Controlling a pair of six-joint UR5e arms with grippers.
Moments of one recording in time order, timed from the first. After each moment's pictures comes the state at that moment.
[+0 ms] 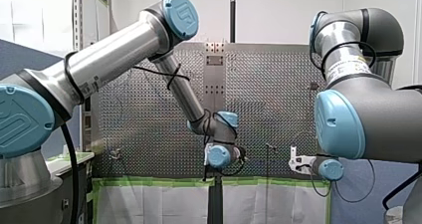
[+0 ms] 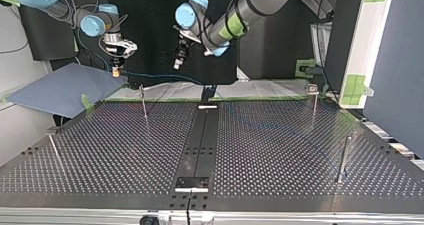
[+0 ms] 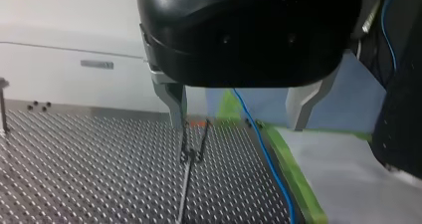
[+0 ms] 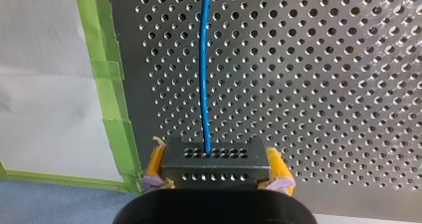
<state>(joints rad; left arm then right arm) -0.83 -2.50 -1.57 -2.39 -1.97 -1.57 1.61 -0.65 1.88 -1.04 1.32 1.58</state>
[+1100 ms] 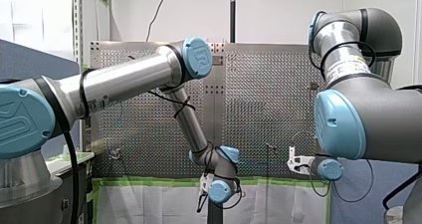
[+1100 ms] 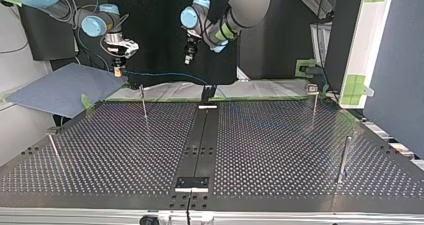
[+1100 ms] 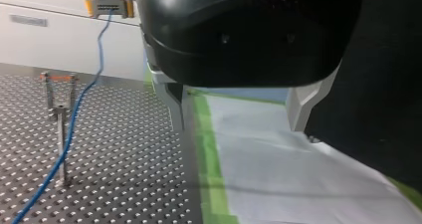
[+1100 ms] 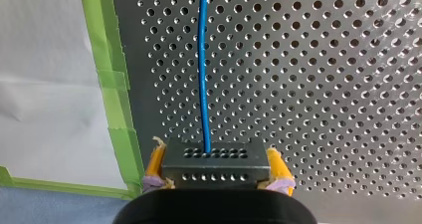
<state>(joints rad) -0.83 -2.75 -1.46 -2.34 -2.05 -1.60 1.62 -0.65 1.88 -1.03 1.31 1.59</state>
